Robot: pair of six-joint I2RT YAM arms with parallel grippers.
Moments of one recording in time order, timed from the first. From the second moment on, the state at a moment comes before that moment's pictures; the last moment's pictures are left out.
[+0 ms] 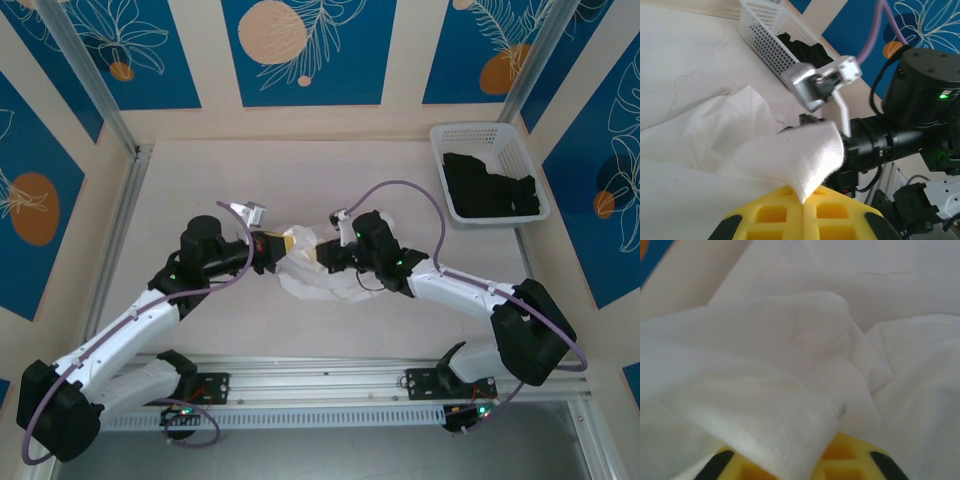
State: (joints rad) left arm -0.54 0.97 0.69 0.01 0.52 -0.49; right arm 0.69 1.36 0.76 0.09 -0.31 0.47
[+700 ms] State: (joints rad) left arm -0.47 1.03 0.67 -0.17 0.28 -0.47; right arm 0.58 1.26 0.68 0.40 -0.77 0.53
